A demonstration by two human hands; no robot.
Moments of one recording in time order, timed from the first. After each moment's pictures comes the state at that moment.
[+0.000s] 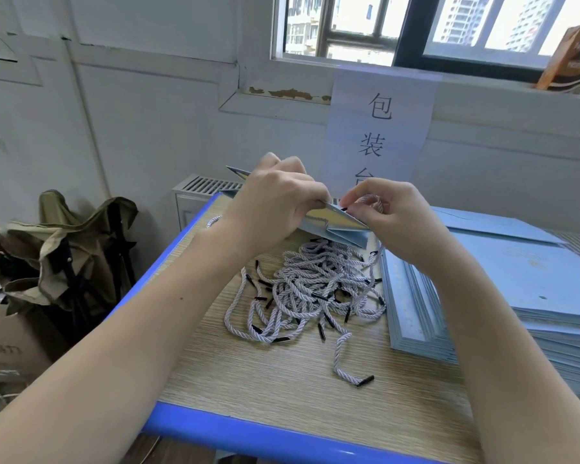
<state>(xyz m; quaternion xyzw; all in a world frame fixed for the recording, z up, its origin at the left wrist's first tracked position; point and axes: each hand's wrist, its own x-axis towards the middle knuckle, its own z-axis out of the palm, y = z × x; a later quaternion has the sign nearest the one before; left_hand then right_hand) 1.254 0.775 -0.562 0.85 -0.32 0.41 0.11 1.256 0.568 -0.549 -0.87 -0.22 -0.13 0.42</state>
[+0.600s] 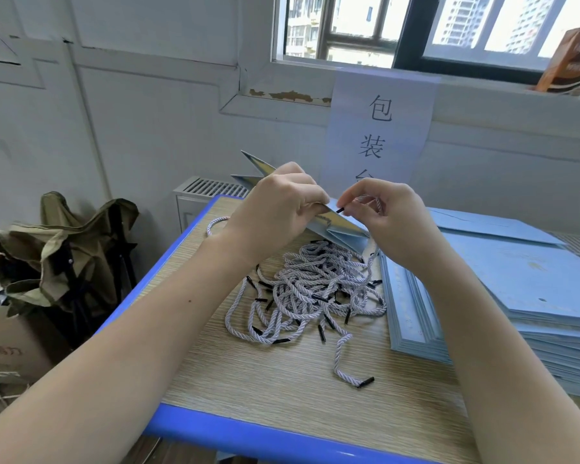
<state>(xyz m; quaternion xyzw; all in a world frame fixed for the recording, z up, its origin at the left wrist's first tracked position) 1.257 0.770 -0.570 0.83 -0.32 0.42 0.20 1.253 0.574 -0.551 -0.87 -0.23 -0.17 0.40</state>
